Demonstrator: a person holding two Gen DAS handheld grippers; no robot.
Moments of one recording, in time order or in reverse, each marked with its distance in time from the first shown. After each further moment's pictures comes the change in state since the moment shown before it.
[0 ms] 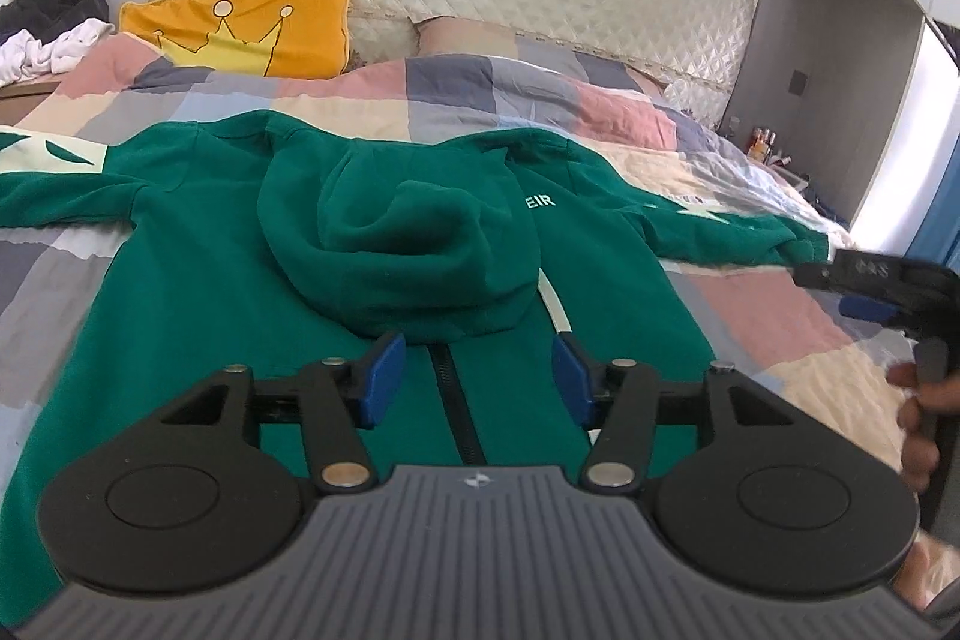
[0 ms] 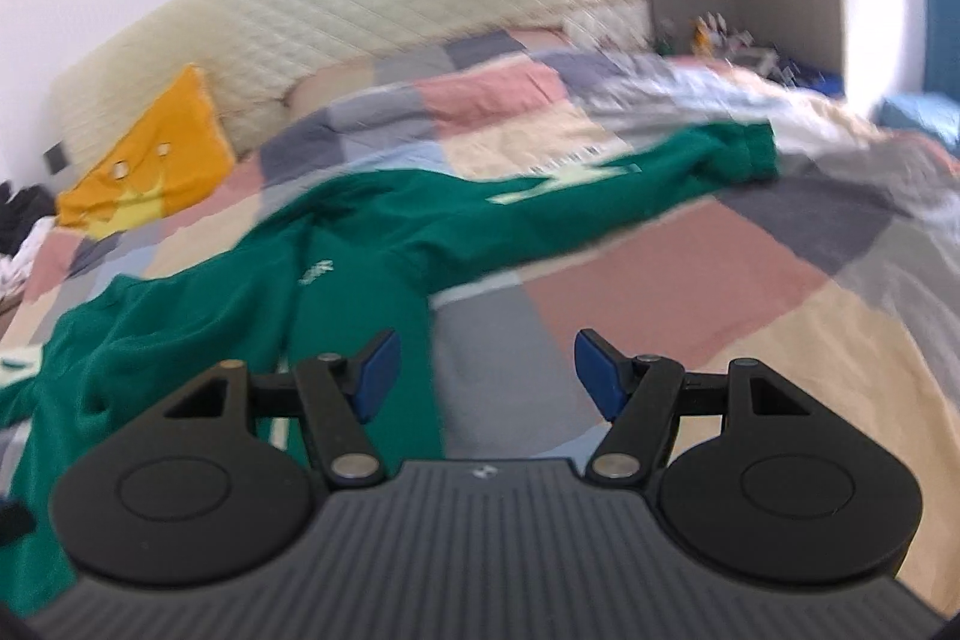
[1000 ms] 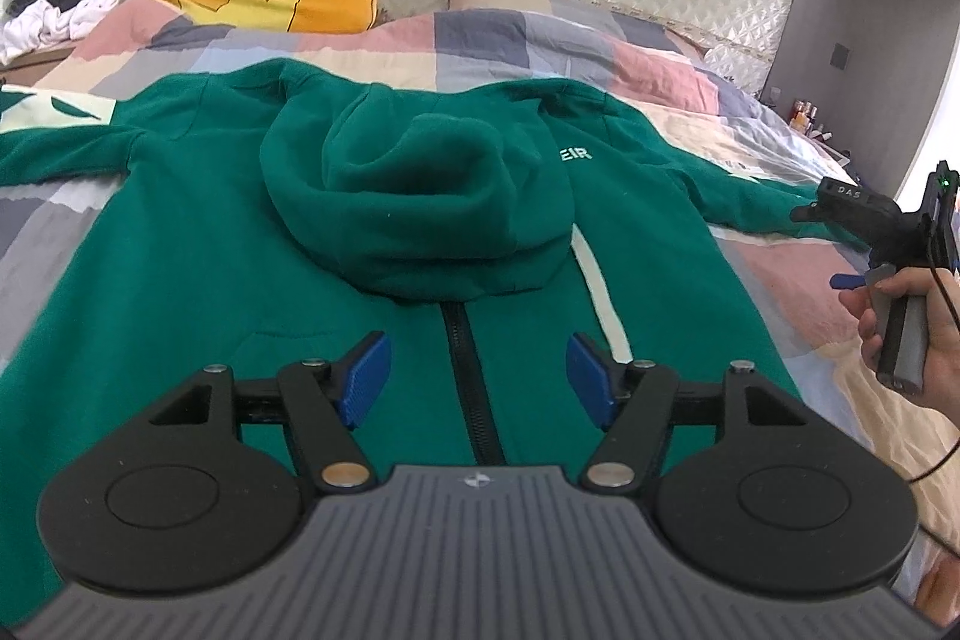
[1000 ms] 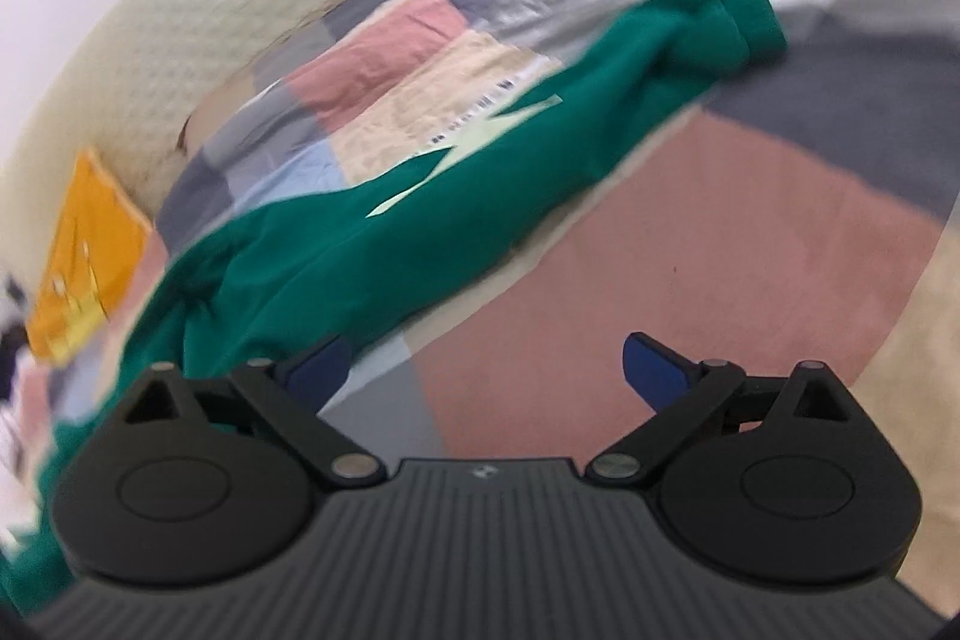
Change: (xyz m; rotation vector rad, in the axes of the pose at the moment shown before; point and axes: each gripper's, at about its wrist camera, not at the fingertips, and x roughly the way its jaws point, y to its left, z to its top) left arm 0.054 -0.002 -0.017 -0.035 0.068 0.075; right arm 0.168 -0.097 0.035 0.337 0.122 0.052
